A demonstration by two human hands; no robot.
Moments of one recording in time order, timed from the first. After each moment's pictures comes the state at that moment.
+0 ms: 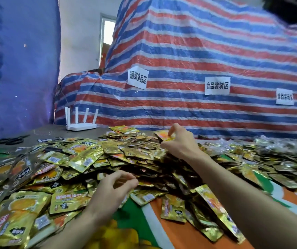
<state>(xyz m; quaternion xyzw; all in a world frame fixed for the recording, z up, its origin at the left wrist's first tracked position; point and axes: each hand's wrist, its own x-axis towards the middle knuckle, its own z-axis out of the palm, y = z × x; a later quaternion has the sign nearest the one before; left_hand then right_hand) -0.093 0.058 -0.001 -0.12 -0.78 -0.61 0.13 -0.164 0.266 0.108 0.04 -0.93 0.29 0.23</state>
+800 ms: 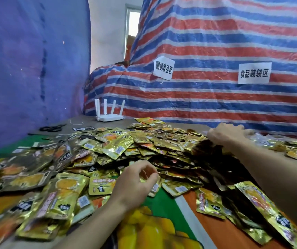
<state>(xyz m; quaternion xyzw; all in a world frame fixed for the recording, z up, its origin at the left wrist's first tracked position) -0.111 0.035 -0.022 -0.17 -0.83 -0.47 0.25 -0.248 0.302 0.101 -0.21 -0.96 0.01 0.16</state>
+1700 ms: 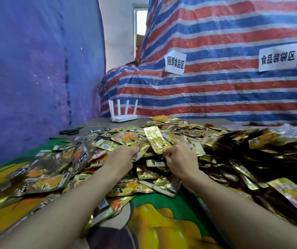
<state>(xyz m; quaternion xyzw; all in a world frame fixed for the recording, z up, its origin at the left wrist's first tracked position) -0.195 -0.051 -0.006 -0.03 -0.98 -0.07 0.19 -0.235 0.150 -0.016 0.15 -0.94 0.16 0.27</state>
